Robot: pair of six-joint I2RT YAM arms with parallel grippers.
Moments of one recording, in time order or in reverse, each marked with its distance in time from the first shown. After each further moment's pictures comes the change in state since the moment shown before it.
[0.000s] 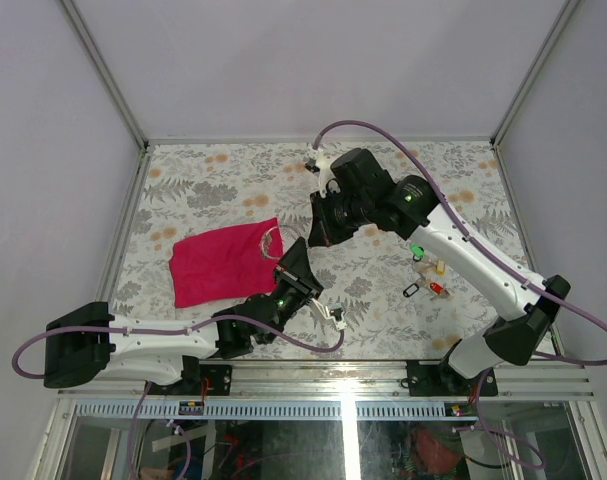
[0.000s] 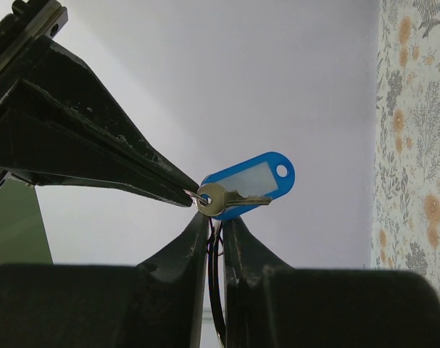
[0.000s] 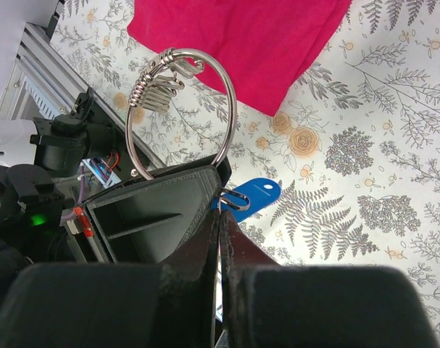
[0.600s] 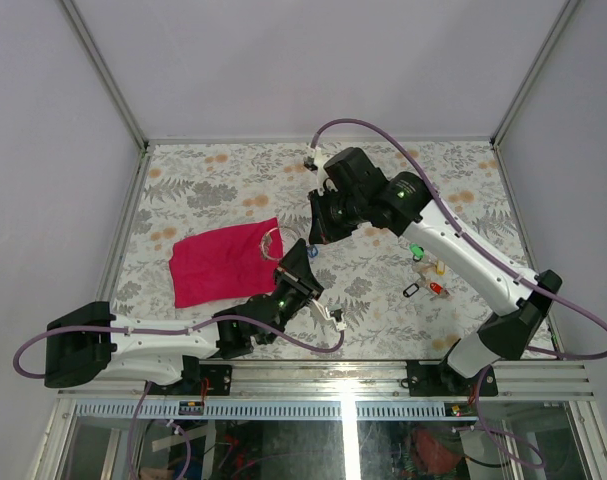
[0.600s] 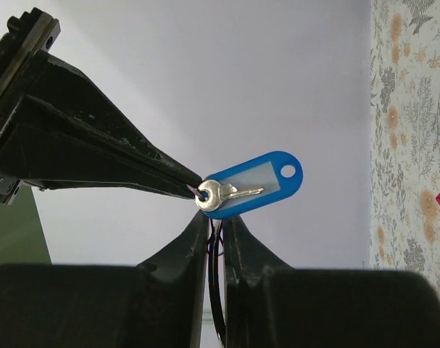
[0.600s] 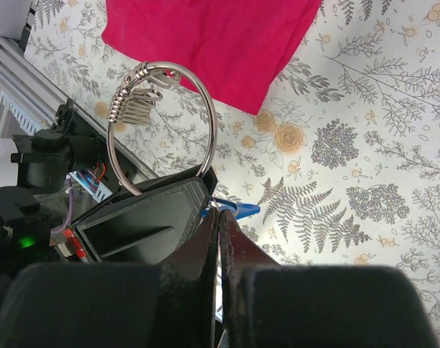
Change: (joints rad) left arm 0.000 0.005 -0.002 -0.017 -0.004 0.000; right arm 0.008 0.042 0.046 -0.040 0.076 0.030
